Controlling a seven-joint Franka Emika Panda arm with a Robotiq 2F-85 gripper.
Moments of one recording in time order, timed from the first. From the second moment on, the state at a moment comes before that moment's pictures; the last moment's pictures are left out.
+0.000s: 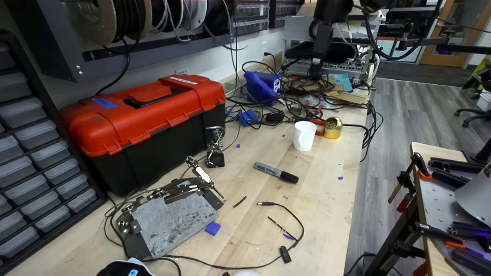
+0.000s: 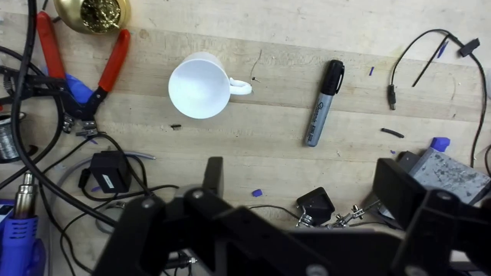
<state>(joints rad) 0.04 -0.26 -0.01 -2.29 0.13 2.13 -0.14</state>
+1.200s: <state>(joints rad) 0.04 0.03 0.05 -2.14 0.08 2.14 0.01</state>
